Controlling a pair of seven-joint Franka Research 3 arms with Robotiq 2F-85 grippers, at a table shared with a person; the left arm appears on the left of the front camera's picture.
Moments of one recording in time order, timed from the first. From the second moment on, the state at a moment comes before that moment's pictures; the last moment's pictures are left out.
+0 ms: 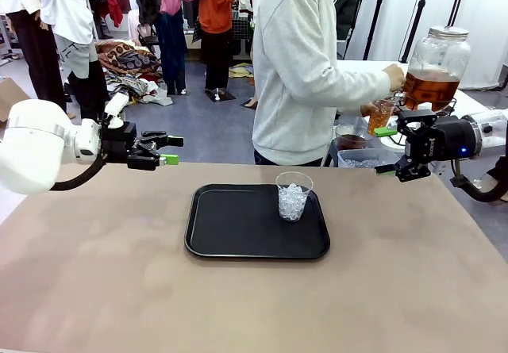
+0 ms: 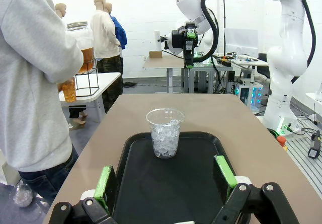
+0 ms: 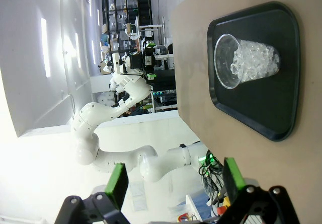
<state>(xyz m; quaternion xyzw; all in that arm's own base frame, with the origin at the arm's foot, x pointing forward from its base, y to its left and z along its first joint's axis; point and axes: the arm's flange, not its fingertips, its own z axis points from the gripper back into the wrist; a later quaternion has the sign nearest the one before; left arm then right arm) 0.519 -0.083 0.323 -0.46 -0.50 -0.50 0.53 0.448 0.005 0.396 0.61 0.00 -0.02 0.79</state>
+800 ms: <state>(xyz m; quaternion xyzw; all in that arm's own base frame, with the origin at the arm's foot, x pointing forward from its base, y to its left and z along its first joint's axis) 0.519 -0.083 0.323 -0.46 -0.50 -0.50 0.53 0.448 0.005 0.396 0.61 0.00 -0.02 0.79</state>
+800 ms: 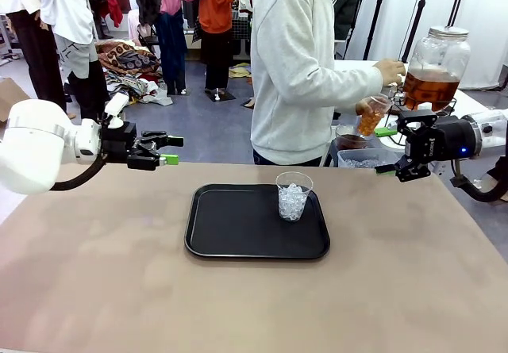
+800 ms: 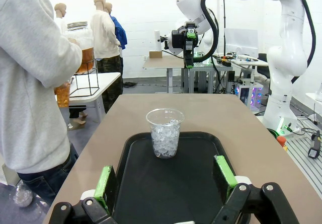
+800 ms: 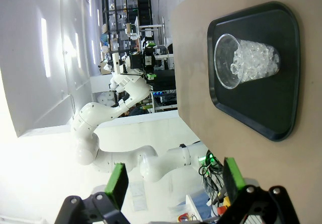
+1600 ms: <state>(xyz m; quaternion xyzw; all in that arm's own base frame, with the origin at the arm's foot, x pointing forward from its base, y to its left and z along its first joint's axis) 0.519 -0.083 0.323 -0.46 -0.50 -0.50 0.53 0.448 0.005 0.396 0.61 0.00 -0.02 0.79</state>
